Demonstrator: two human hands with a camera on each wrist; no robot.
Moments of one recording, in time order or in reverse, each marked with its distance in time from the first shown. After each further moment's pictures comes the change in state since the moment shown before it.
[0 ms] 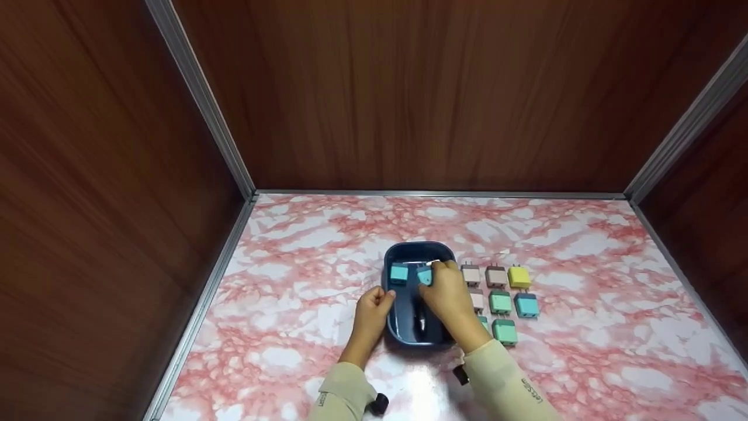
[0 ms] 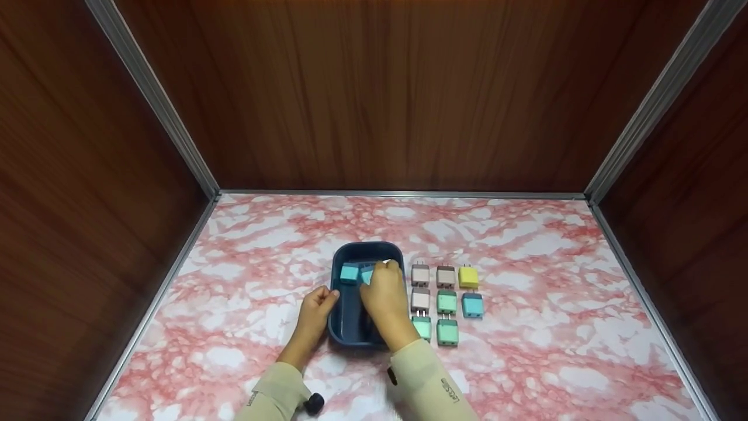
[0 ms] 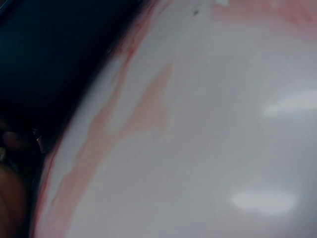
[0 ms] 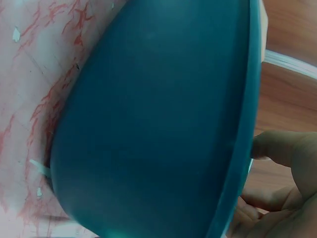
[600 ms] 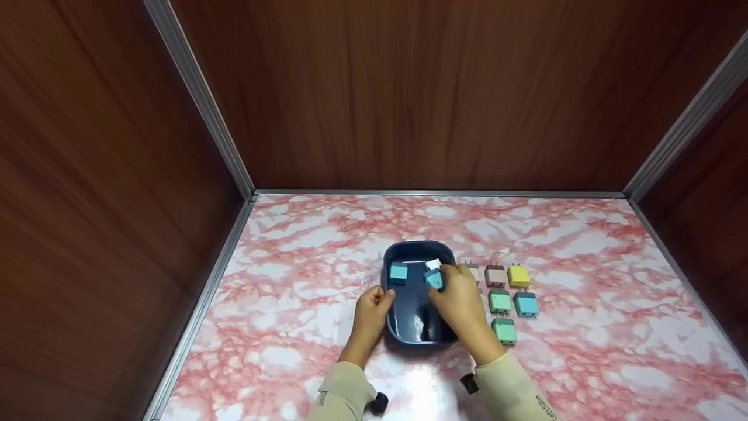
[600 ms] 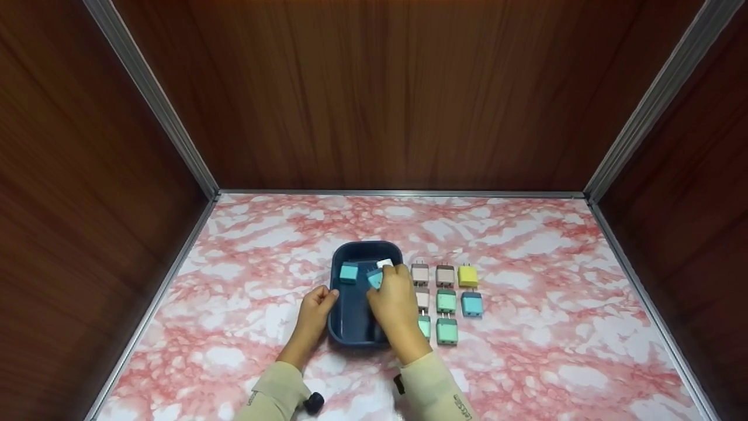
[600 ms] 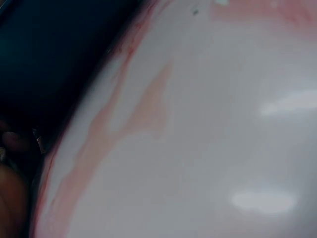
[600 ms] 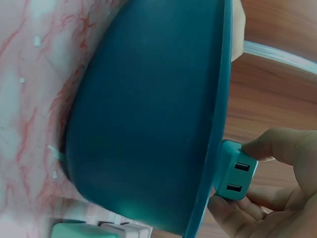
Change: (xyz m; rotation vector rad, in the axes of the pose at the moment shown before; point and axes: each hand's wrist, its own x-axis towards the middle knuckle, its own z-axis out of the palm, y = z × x) left_hand 0.006 -0.023 0.006 0.017 0.026 -0.010; right_hand -0.018 0.009 -0.018 0.088 0.029 0.039
